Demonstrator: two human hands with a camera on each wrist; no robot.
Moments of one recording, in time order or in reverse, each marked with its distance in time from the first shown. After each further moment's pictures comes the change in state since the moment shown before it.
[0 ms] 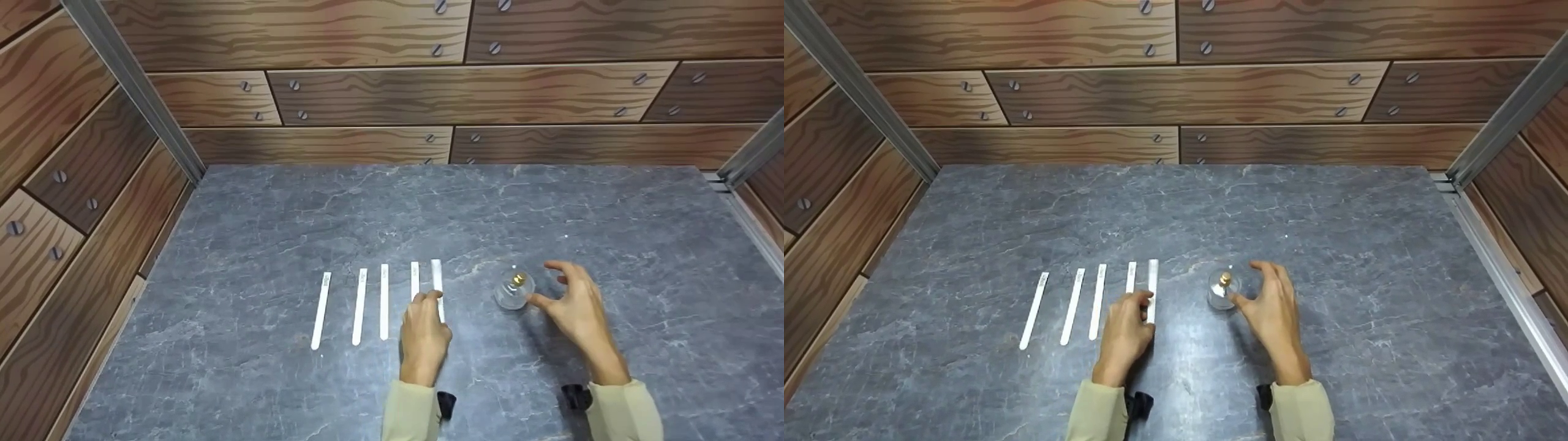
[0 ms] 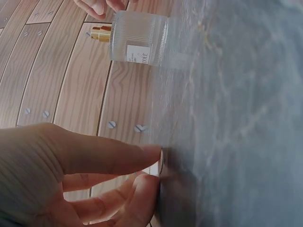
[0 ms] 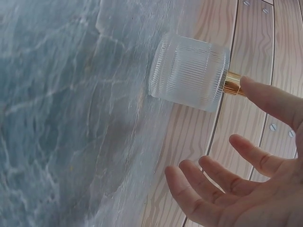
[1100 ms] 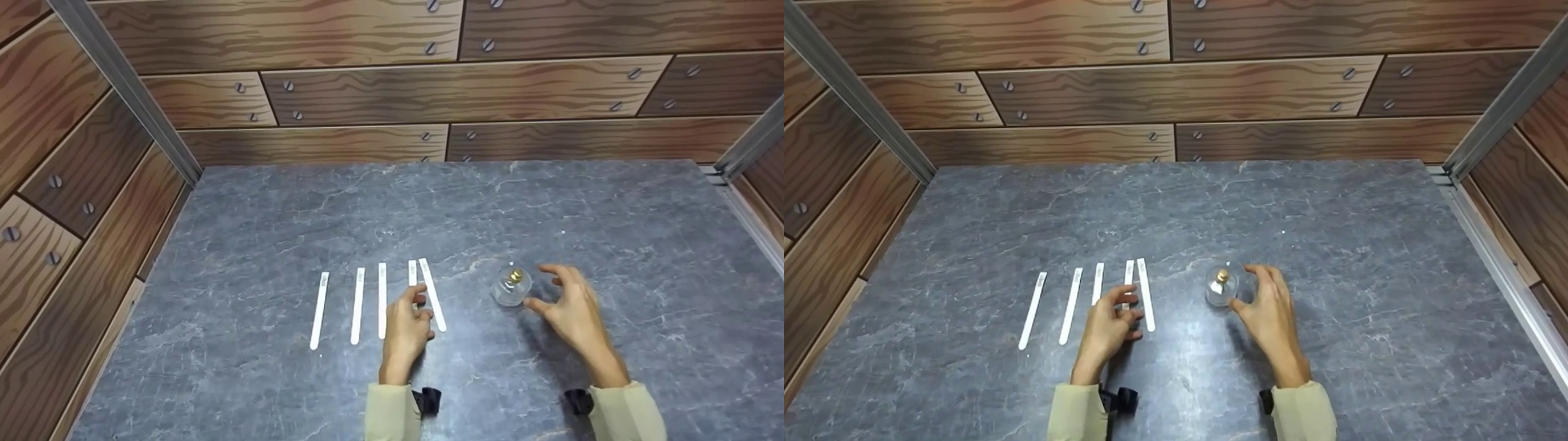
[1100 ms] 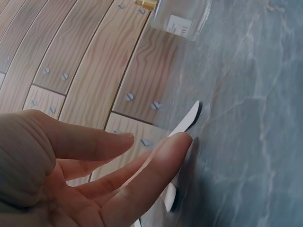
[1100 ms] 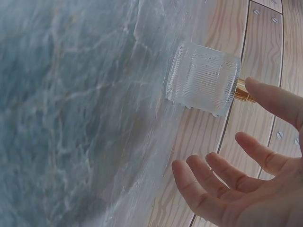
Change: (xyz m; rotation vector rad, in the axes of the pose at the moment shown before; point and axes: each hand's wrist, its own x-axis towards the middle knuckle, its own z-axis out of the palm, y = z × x) left_hand 0.006 -0.015 -0.024 -0.556 -0.202 -0.258; right_hand -0.009 0.005 0.003 0.014 -0.004 -0.048
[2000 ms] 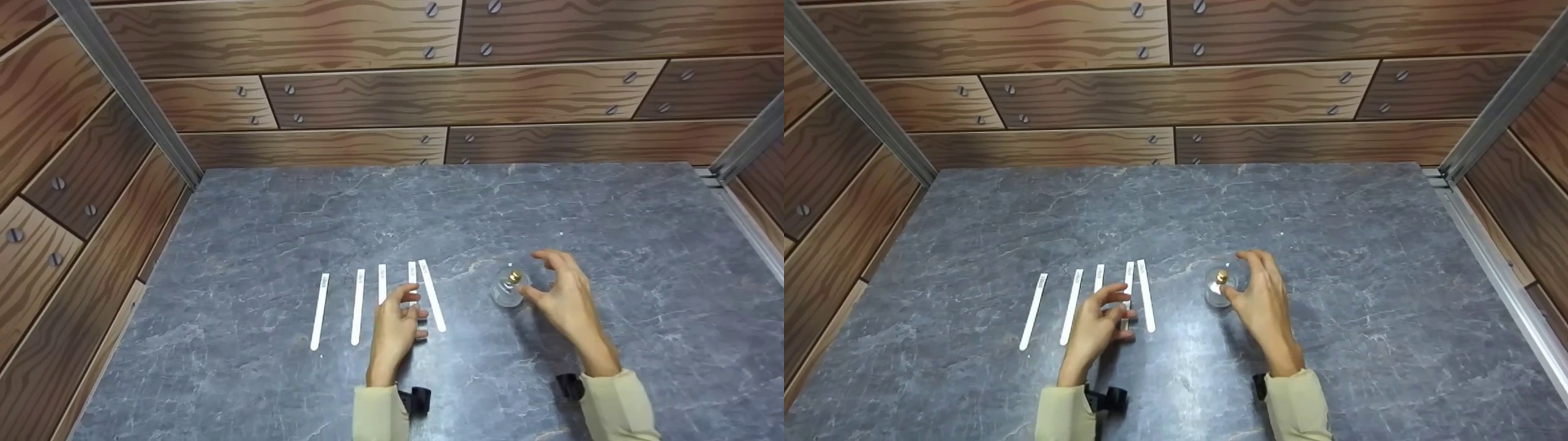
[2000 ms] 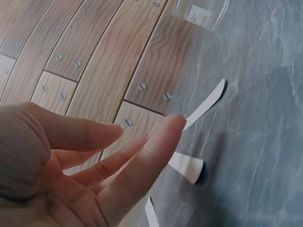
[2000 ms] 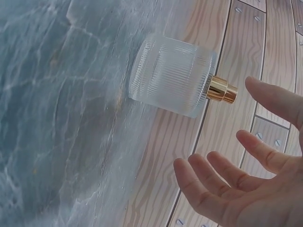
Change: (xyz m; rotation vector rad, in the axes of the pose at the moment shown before) left_hand -0.004 0.001 -0.019 -0.148 -0.024 -0.006; right_hand 0.010 -0.011 0.003 0.033 0.104 -0.142
